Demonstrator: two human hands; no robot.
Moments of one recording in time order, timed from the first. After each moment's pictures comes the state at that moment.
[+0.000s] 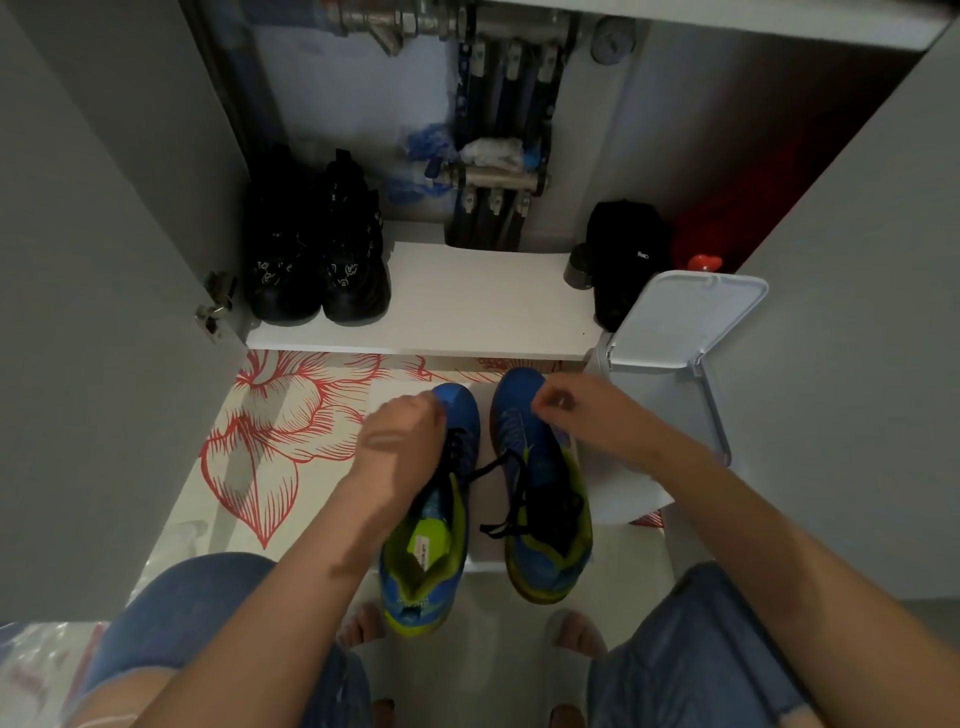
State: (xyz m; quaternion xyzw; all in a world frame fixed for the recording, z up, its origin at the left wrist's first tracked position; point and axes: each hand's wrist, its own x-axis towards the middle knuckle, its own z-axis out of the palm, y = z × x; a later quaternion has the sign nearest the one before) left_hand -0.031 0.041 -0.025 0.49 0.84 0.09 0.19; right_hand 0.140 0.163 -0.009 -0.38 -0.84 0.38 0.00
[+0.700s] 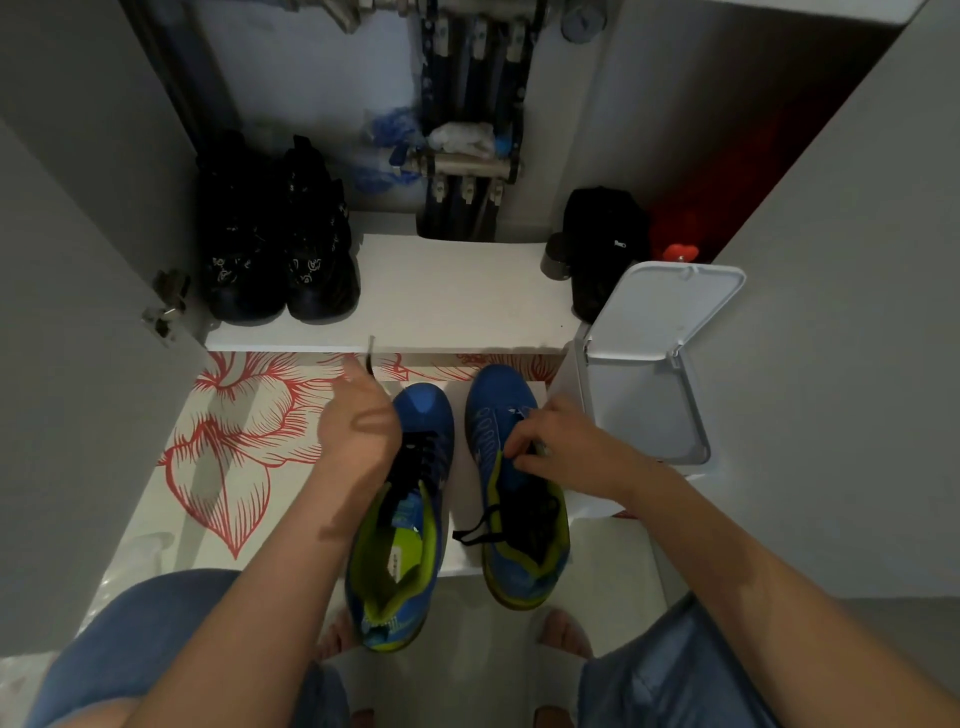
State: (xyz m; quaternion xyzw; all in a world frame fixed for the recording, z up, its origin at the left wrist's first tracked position) left_hand -0.040 0.074 -0.040 0.31 0.92 0.12 0.22; right_hand 0.155 0.159 -0.037 -0.30 -0.91 0.27 -0.10
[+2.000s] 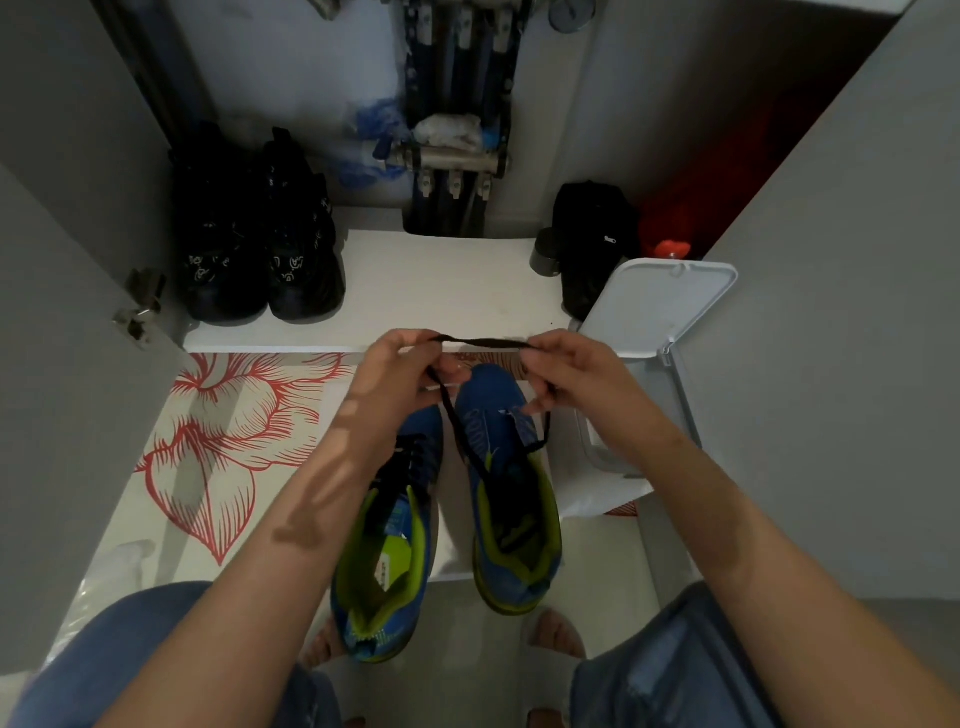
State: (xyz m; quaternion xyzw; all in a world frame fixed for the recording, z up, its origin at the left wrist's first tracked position) left_hand -0.015 0.089 0.011 0.20 0.60 0.58 0.51; right_hand 0.151 0.178 0.002 -0.37 -0.63 0.65 0.21
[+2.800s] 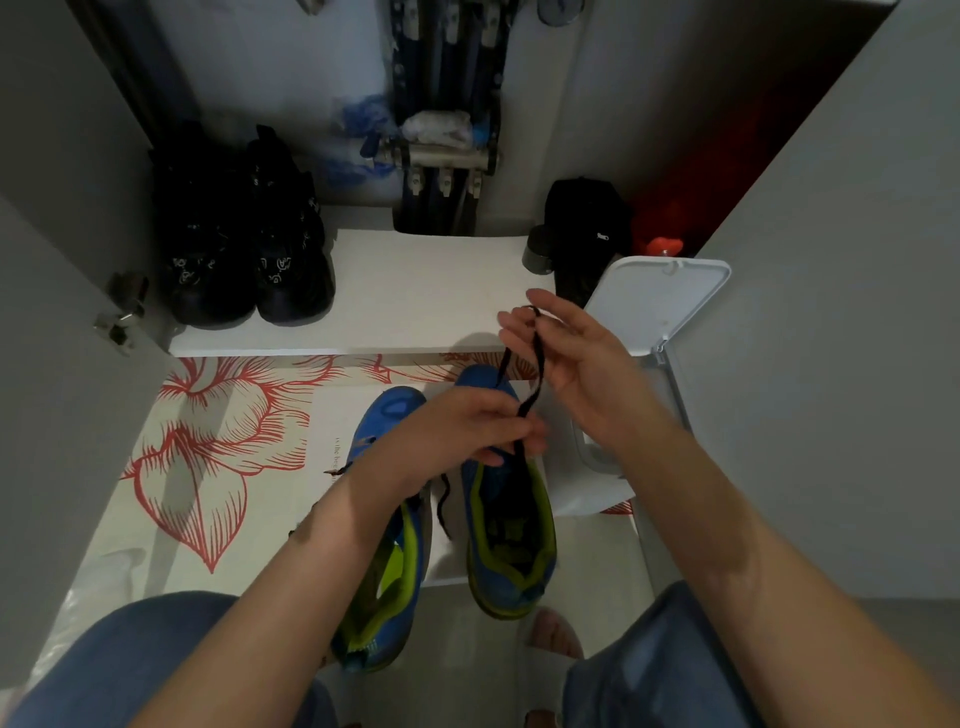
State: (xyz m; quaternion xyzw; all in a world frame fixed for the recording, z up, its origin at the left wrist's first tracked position) left_hand 0.015 0.091 0.002 0.44 0.57 0.33 0.61; right_hand 0.137 0.185 0.008 -0.30 -0.37 0.80 0.36
